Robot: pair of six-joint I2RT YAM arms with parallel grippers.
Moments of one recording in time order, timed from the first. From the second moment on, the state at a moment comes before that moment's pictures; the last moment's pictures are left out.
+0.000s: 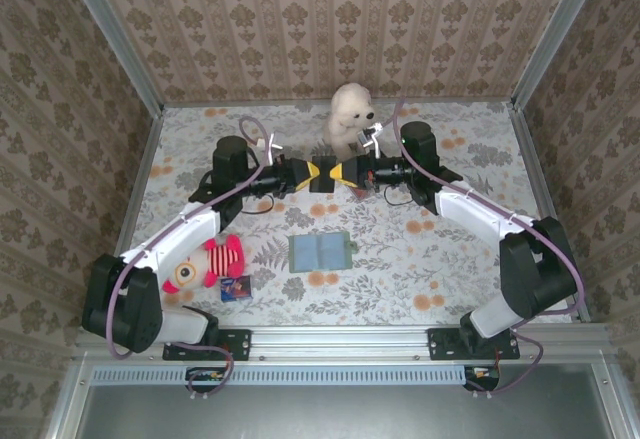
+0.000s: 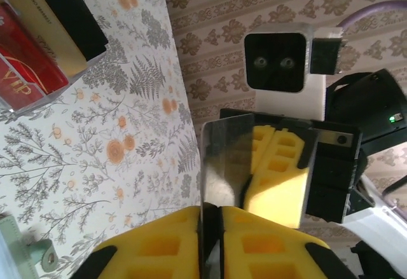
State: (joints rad) left arm -0.44 1.34 0.87 0.18 0.87 -1.03; right arm 0.39 1.54 1.02 0.23 -1.01 0.98
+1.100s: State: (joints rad) left arm -0.41 1.29 0.85 -0.02 0.69 -1.09; right arm 0.43 1.57 0.92 0.38 -0.73 1.14
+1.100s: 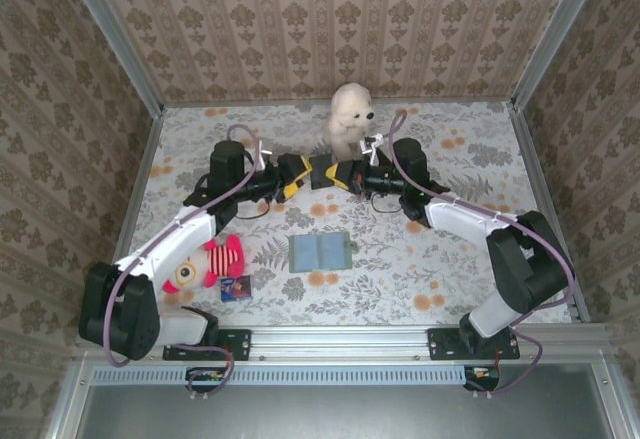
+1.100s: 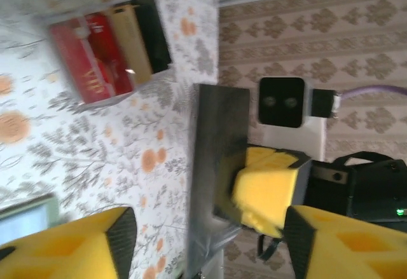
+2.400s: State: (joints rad) left arm -0.35 1.20 0.84 -0.46 0.52 -0.82; right arm 0.24 1.90 1.53 -0.57 -0.17 -0.15
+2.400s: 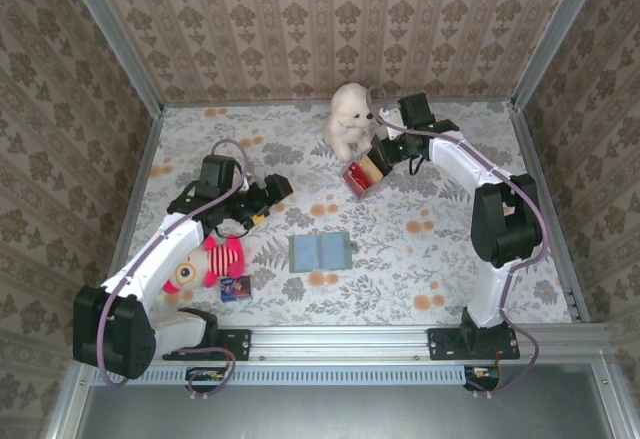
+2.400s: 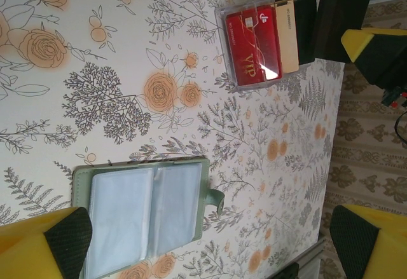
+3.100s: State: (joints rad) left arm -0.35 1.20 0.84 -0.46 0.51 -0.82; right arm 0.24 1.96 1.60 -0.65 -0.15 -0.21
